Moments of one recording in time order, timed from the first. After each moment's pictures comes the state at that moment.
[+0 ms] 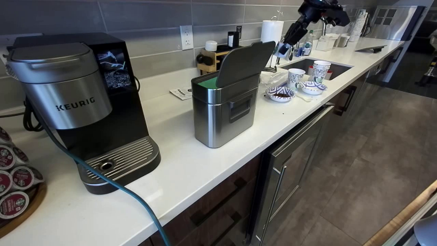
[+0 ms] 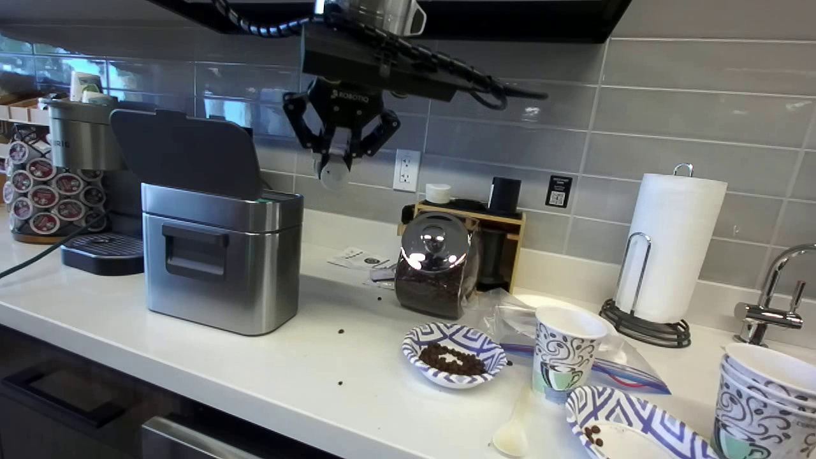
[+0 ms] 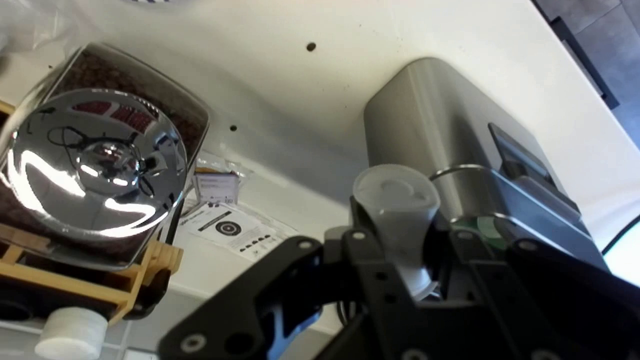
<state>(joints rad) -0.03 -0.11 -0.02 -2.12 0.53 2.23 -1.31</state>
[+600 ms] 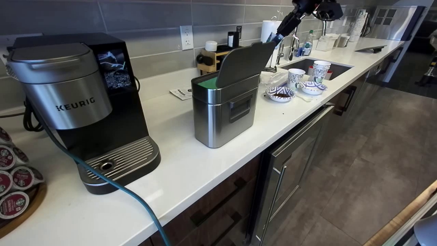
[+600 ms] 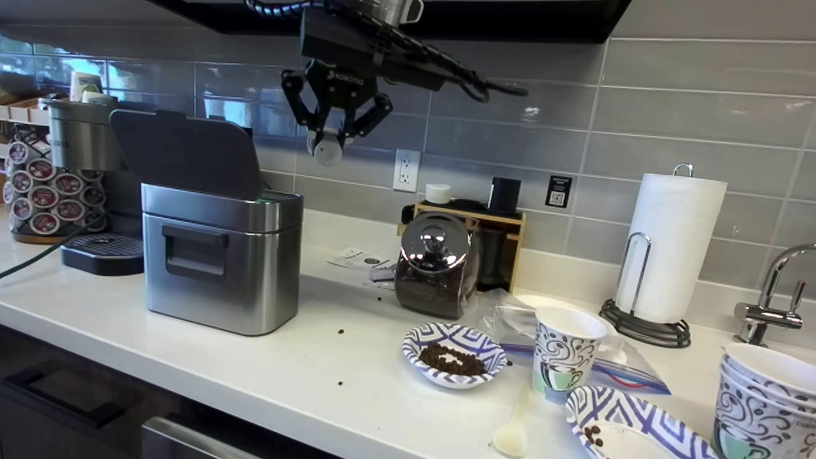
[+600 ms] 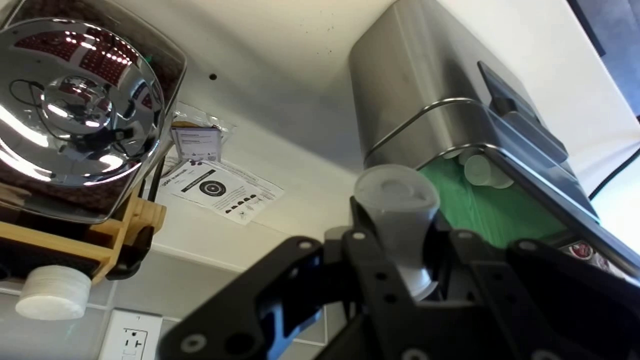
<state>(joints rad) 0.00 -0.09 -0.02 -2.05 0.61 2.18 -1.31</state>
